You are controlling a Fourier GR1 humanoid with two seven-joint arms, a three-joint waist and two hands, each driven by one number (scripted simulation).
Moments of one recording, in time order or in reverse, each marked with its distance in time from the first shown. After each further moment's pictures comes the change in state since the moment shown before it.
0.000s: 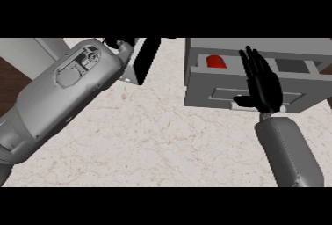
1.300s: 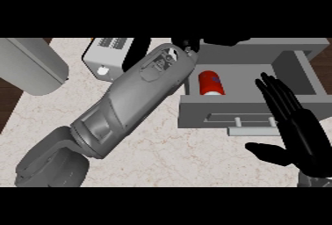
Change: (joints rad) left arm -0.229 -0.369 0.030 0.490 0.118 0.061 -0.301; right arm 0.456 -0.068 0.148 -0.907 -0.272 0.541 0.115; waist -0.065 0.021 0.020
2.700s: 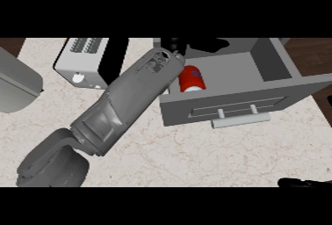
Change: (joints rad) left arm 0.022 -0.002 -0.005 0.124 -0.097 -0.078 -0.007; right arm 0.146 0.145 -0.331 -0.253 -0.915 0.144 0.120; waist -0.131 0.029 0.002
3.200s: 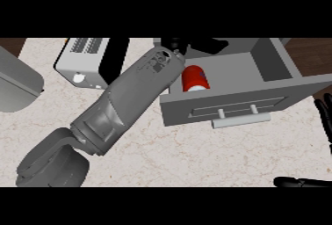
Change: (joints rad) left arm -0.010 0.000 -0.003 0.010 -0.065 -0.051 0.030; right arm 0.015 0.051 0.004 0.051 -0.067 -0.008 0.020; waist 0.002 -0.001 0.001
